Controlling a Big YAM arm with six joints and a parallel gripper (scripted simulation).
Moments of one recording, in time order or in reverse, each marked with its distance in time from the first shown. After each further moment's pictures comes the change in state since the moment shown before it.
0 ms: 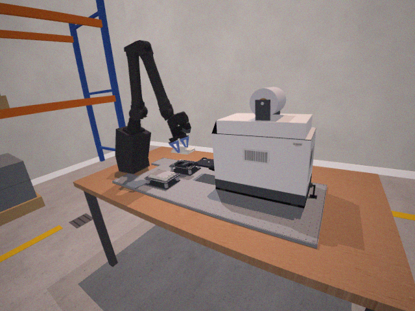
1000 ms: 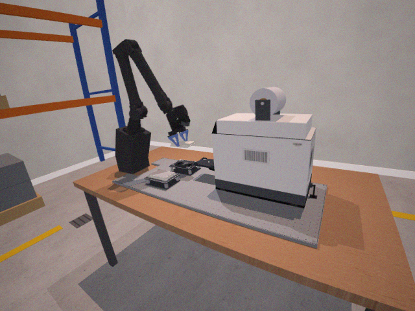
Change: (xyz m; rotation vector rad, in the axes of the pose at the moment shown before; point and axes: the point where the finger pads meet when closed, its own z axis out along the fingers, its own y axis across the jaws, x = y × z) arm -0.013 0.000 -0.038 -0.005 -0.014 0.002
